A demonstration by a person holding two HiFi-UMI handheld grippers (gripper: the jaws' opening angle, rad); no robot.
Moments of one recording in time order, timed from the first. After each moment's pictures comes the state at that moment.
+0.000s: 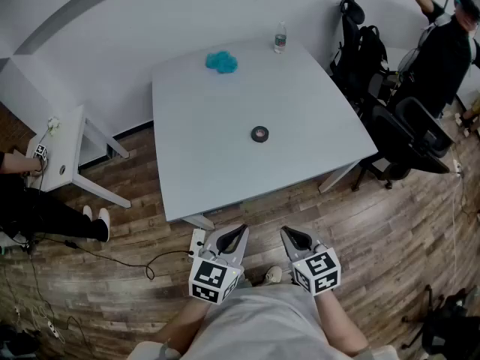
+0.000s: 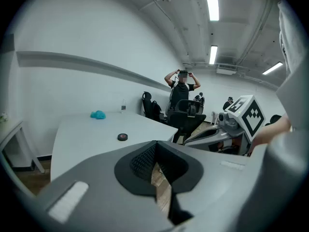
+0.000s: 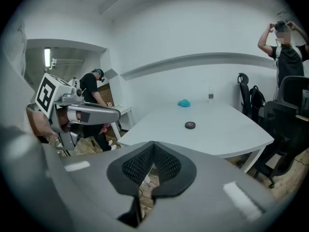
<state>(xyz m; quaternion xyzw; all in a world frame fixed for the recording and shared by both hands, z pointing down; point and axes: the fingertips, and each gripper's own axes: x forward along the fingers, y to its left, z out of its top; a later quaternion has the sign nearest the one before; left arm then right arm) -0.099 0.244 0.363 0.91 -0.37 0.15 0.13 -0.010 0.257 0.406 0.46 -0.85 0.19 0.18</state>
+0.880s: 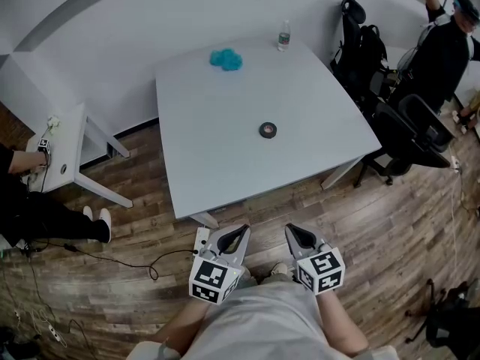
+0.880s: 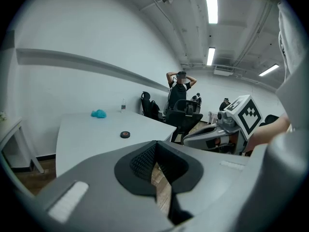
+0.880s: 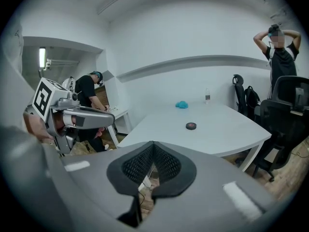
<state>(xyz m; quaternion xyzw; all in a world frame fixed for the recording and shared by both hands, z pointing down) -0.142 0.256 0.366 0.91 -0.35 0.15 0.13 -0.042 0.265 0.405 0.50 -0.83 0.19 0.16</state>
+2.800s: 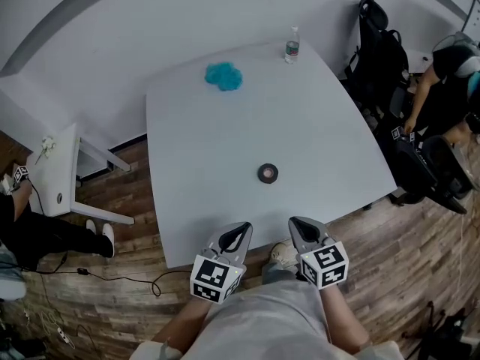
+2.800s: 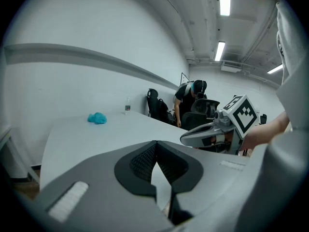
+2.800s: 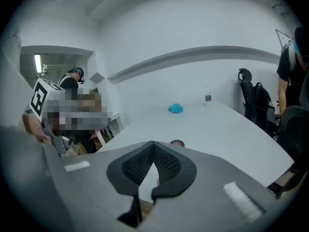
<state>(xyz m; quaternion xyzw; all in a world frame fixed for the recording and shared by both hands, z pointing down) -0.072 0.041 0.375 0.90 -0.37 0.16 0.13 0.030 0.038 0.418 0.48 -0.84 0.20 0.16</state>
